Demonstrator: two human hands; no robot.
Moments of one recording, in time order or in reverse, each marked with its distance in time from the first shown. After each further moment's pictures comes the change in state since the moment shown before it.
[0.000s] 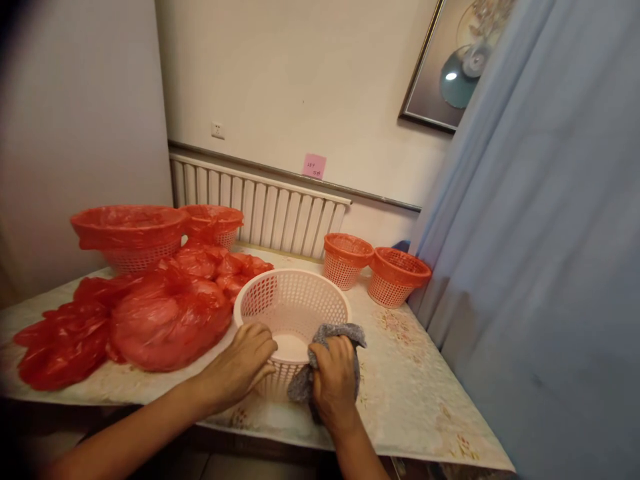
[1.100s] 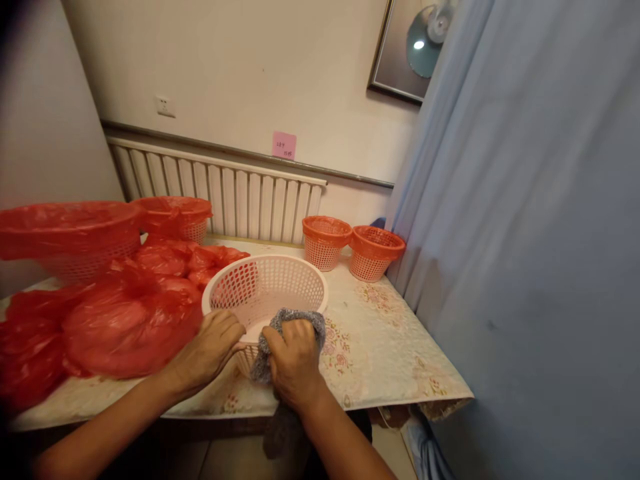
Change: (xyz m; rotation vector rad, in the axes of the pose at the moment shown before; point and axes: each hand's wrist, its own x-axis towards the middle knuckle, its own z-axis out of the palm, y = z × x) left_hand -0.006 -0.024 0.009 -0.036 0.038 0.043; right_hand 0.017 -0.043 0.006 -0.116 -0.181 0.013
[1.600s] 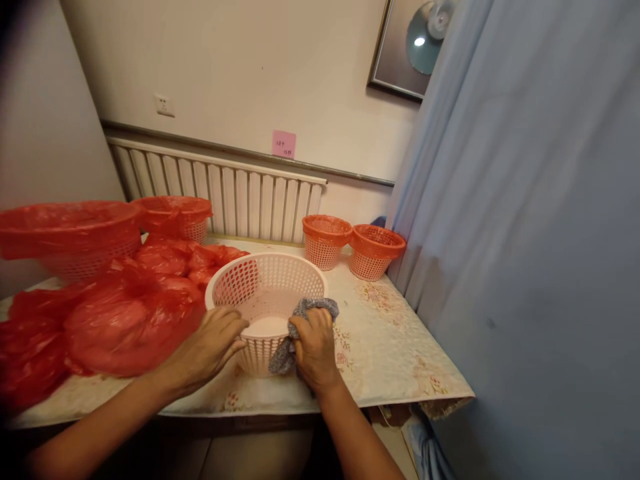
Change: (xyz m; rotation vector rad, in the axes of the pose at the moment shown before) left_hand 0.006 0.004 -0.014 -0.039 -0.046 -0.039; right_hand -0.008 0.043 0.005 0.150 0.140 0.058
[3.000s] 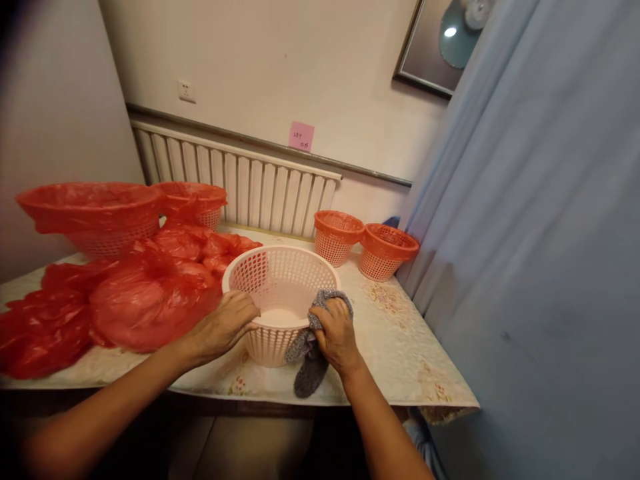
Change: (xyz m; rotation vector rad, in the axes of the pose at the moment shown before) left_hand 0.000 -0.019 0.003 0.012 -0.016 0.087; right_hand 0.008 0.039 -0.010 0.028 -0.089 -0.162
